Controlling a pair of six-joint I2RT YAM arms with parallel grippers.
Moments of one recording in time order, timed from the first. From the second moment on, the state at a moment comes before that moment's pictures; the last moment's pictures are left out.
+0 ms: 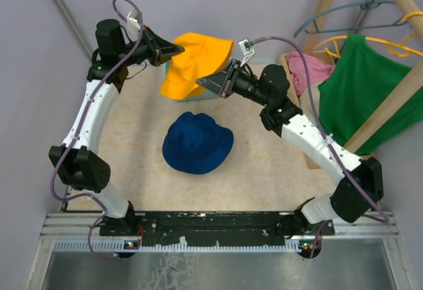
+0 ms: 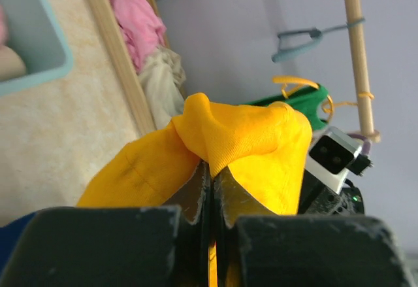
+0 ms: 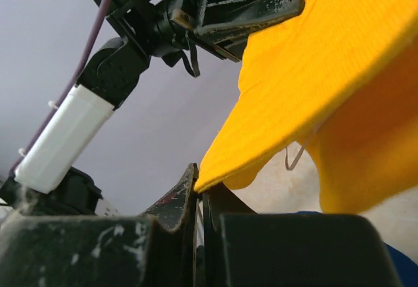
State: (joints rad) left arm -0.17 1.67 1.78 -0.20 0.77 -1.07; right arm 0.60 1.38 1.23 0.35 -0.51 0.80
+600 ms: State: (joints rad) left arm -0.02 1.46 1.62 -0.42 0.60 -0.59; right arm 0.66 1.75 1.29 0.66 -0.64 1.30
